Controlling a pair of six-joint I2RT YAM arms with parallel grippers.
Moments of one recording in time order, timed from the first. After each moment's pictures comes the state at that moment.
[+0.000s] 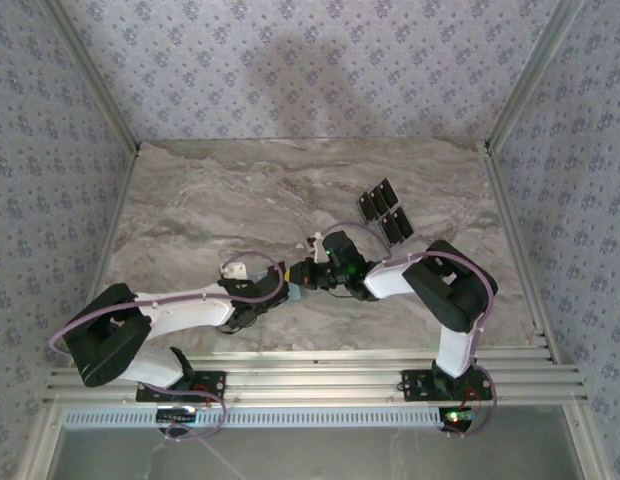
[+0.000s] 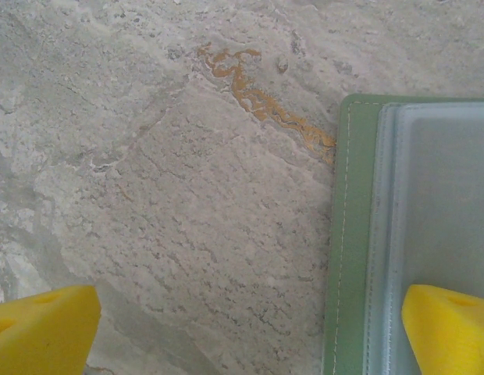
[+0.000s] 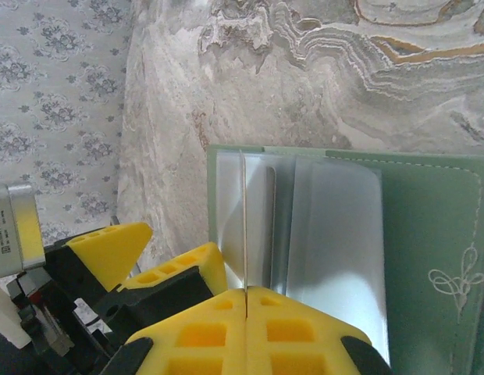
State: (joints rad) left arm -0.95 1.40 0.62 -0.69 -0.64 -1.13; right arm 0.77 1.83 0.74 0.54 -0.52 0.96
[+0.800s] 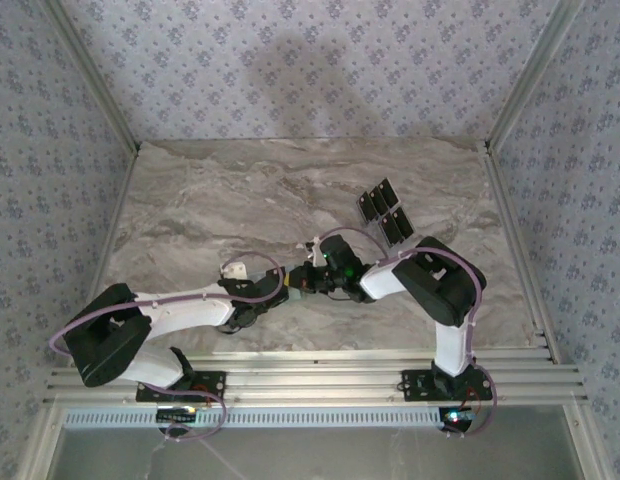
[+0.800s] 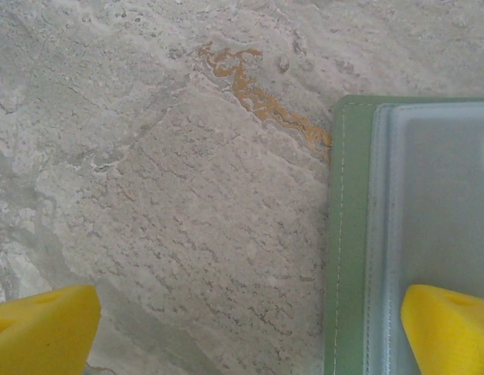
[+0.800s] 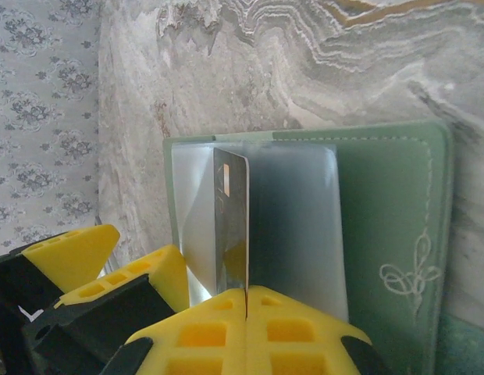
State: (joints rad) left arm -0.95 1.40 0.62 -0.69 -0.64 -1.13; right arm 0.79 1.90 0.76 0.57 -0.52 0.98
